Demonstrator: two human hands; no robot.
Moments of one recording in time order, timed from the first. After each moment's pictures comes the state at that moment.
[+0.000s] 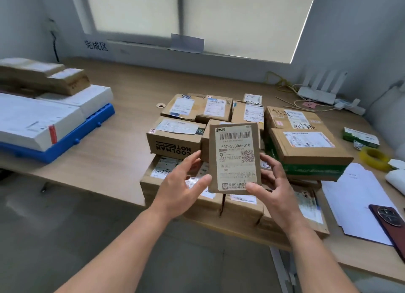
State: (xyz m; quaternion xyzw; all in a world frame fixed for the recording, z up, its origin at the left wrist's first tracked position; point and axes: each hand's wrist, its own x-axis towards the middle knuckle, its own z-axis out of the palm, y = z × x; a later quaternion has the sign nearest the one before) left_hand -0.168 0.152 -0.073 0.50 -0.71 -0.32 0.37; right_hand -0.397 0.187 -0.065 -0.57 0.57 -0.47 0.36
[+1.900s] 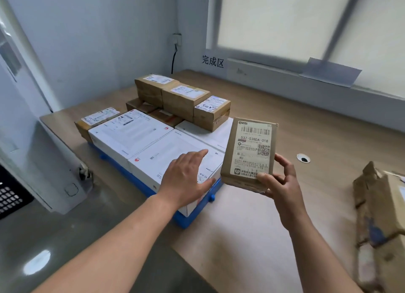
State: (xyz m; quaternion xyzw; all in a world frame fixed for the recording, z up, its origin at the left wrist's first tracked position) left_hand 0.332 -0.117 -0.073 0.68 -0.69 -0.01 0.24; right_hand 0.109 -0.163 -0.078 -0.53 0.45 -0.48 0.53
